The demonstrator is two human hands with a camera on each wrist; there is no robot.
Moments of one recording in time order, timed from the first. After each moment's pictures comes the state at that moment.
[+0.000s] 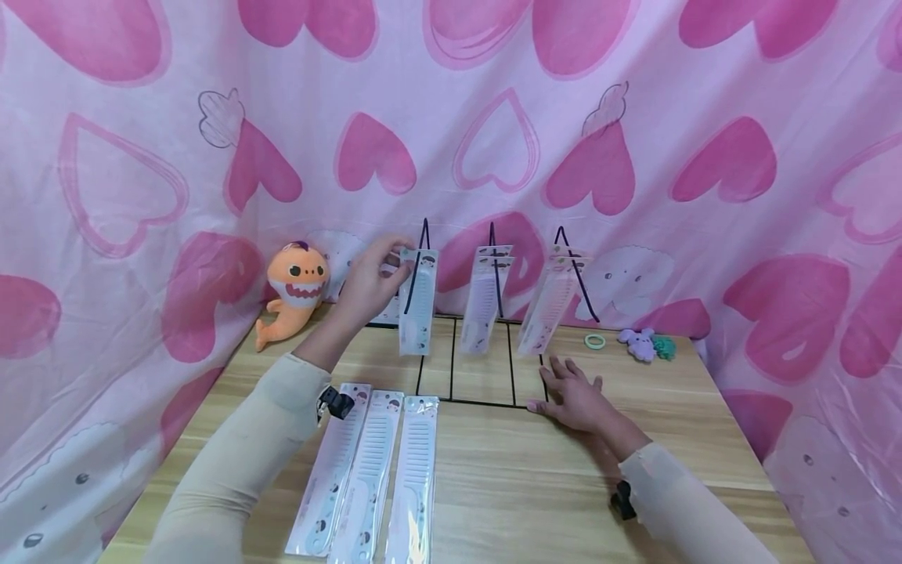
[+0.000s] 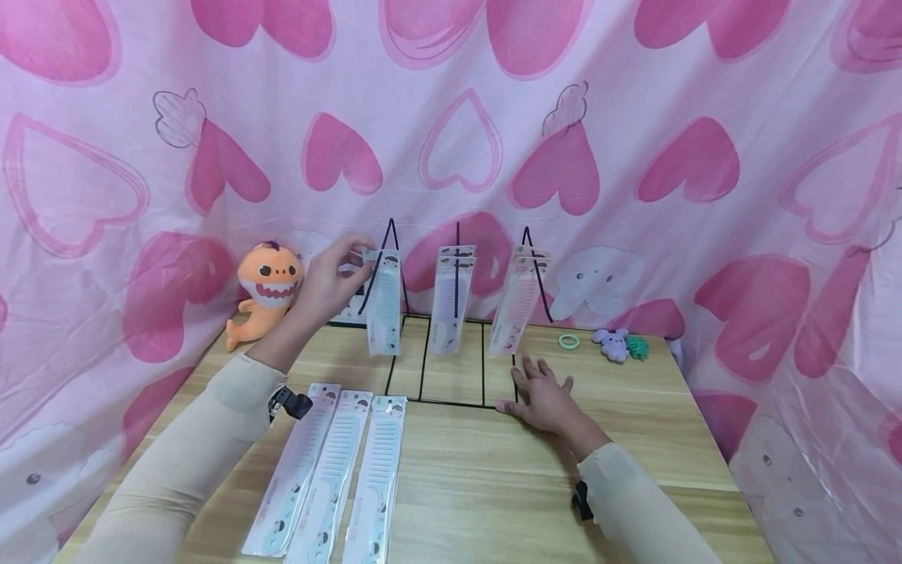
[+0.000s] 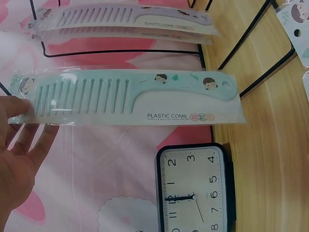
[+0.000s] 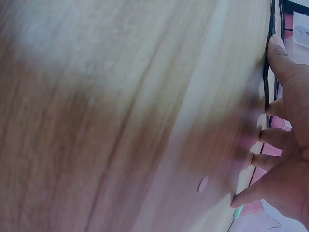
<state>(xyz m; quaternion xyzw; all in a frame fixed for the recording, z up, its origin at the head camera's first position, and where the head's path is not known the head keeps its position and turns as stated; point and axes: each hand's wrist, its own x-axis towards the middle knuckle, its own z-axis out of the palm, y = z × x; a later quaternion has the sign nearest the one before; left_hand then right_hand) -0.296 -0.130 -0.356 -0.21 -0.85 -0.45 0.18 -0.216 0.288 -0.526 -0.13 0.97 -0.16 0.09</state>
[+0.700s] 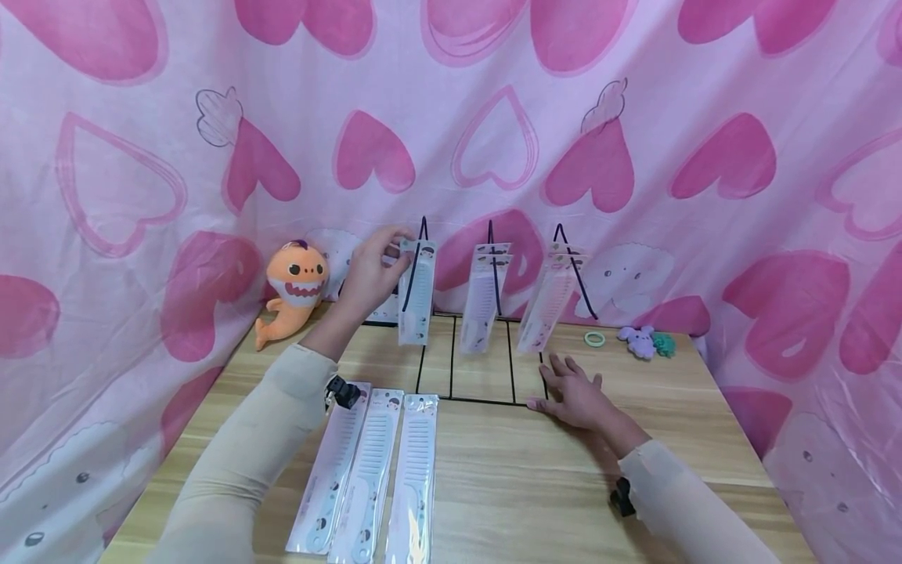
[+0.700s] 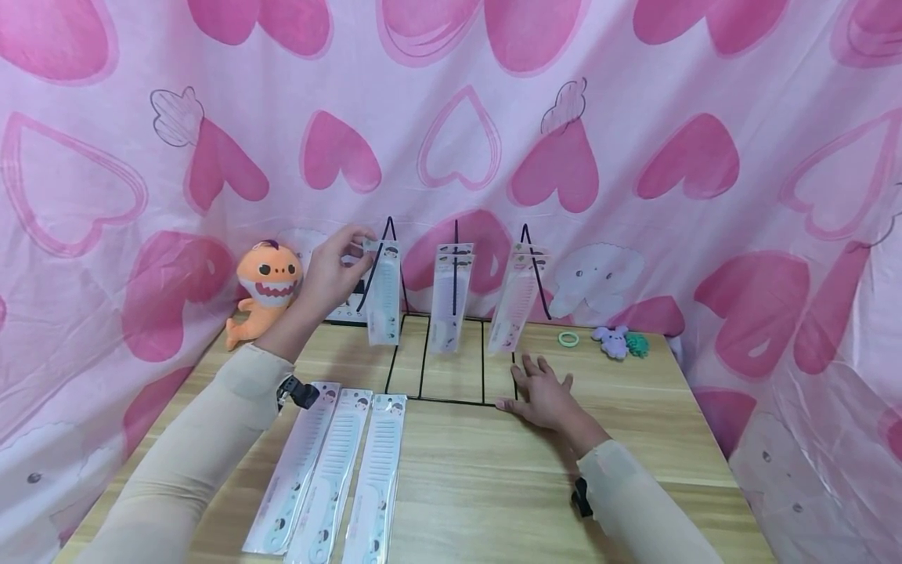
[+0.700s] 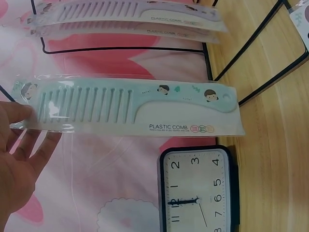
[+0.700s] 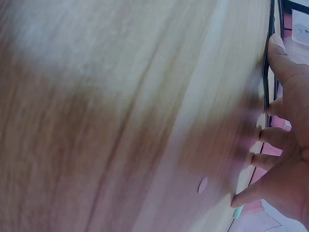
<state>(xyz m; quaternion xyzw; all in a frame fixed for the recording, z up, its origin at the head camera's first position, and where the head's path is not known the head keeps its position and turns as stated) -0.311 -0.125 -0.355 -0.20 -0.85 -0.45 0.20 -0.217 0.289 -0.527 -0.14 0.97 -0.16 0.09</state>
